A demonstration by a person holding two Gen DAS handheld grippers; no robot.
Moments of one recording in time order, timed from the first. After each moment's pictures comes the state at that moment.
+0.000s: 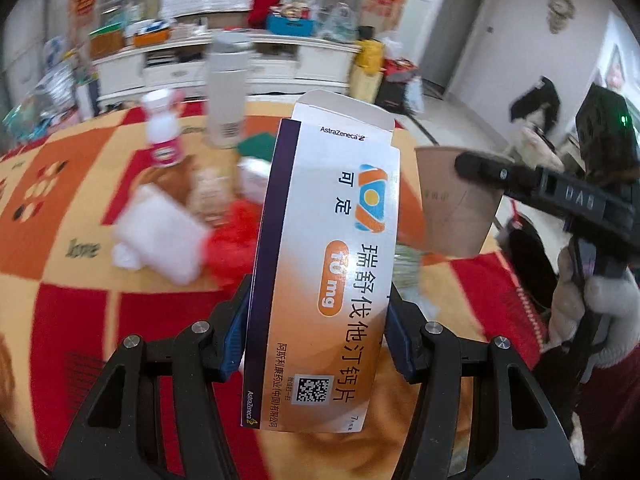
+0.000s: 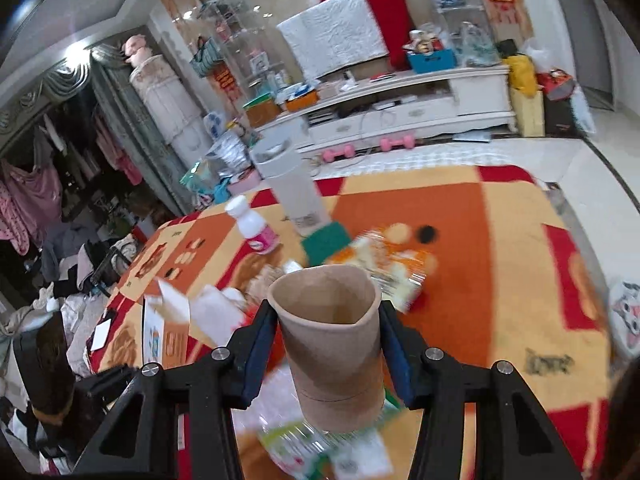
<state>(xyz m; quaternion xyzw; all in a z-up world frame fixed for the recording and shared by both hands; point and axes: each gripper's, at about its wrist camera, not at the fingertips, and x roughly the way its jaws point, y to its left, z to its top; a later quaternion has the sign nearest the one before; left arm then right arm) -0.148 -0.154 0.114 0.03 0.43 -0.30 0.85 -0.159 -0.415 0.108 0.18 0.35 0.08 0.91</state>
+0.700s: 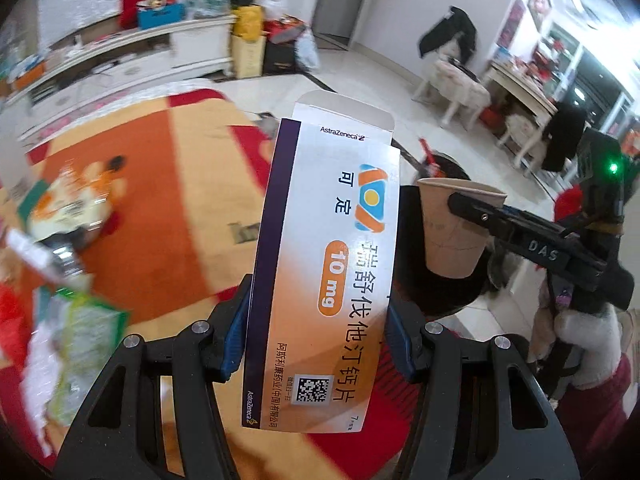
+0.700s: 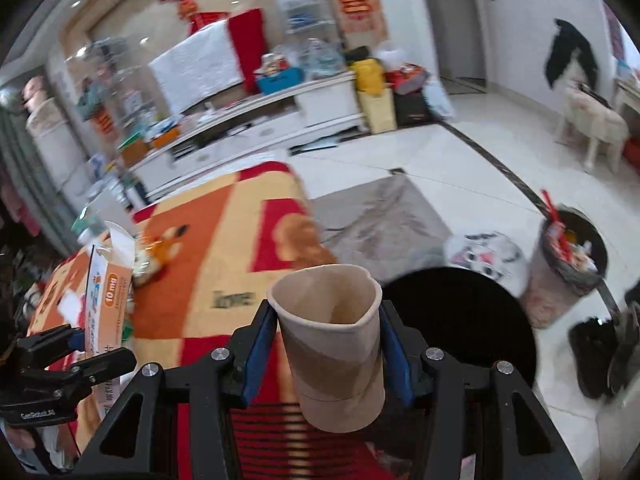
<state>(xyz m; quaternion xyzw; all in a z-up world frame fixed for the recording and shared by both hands) -0.214 -0.395 0.101 0.11 0.44 -0.44 0.77 -0.320 -0.636 0.068 0.20 0.35 -0.15 0.90</state>
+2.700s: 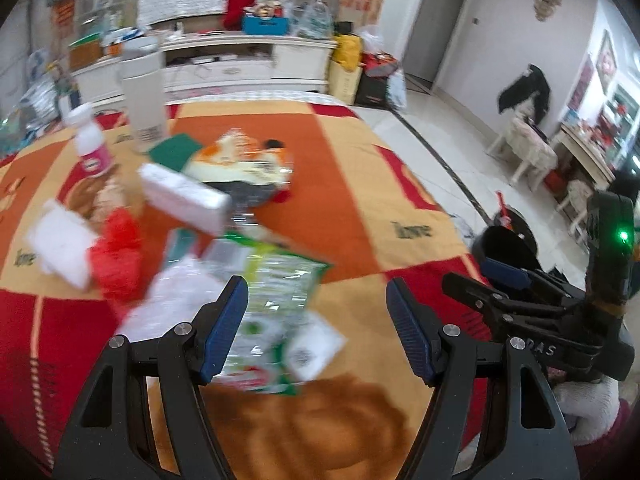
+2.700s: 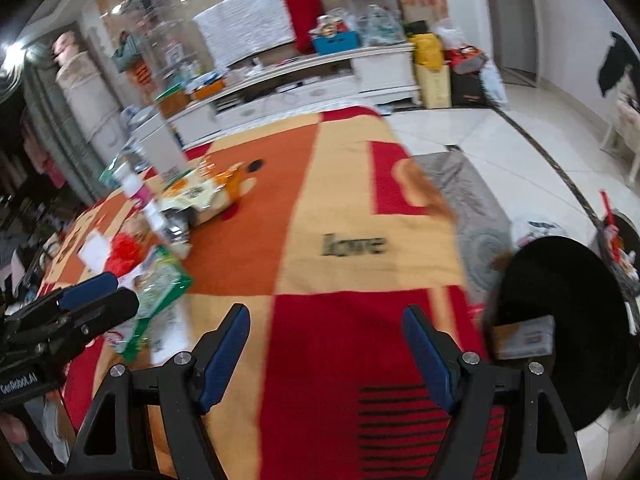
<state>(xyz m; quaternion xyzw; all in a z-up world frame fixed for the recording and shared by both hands) -0.168 -0.246 0.097 0.04 0.42 -0.29 0.86 -0.247 -0.488 0.044 0.16 0.41 -0.04 0.90</state>
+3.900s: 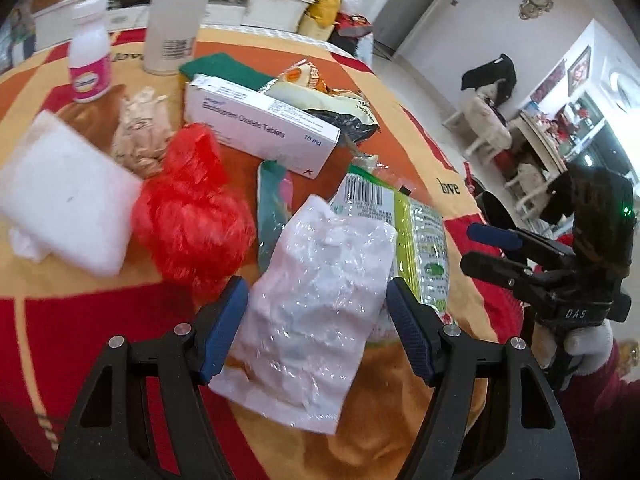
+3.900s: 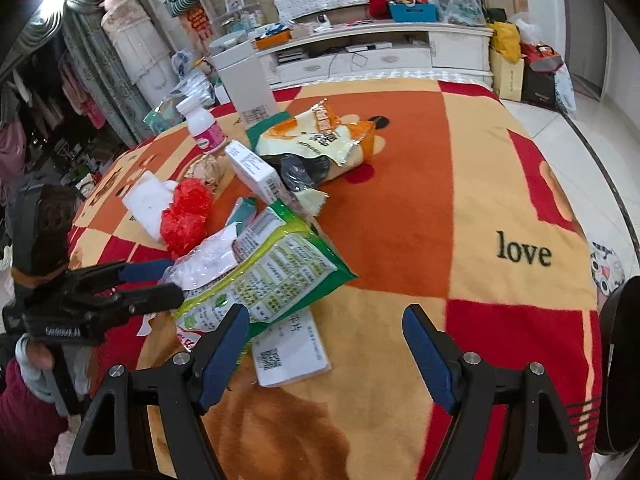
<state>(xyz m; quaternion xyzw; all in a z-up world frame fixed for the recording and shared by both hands) -0.092 -0.150 0.038 0.00 0.51 -0.40 0.76 -0.192 -0.401 0.032 0.13 0.46 0.05 0.88</state>
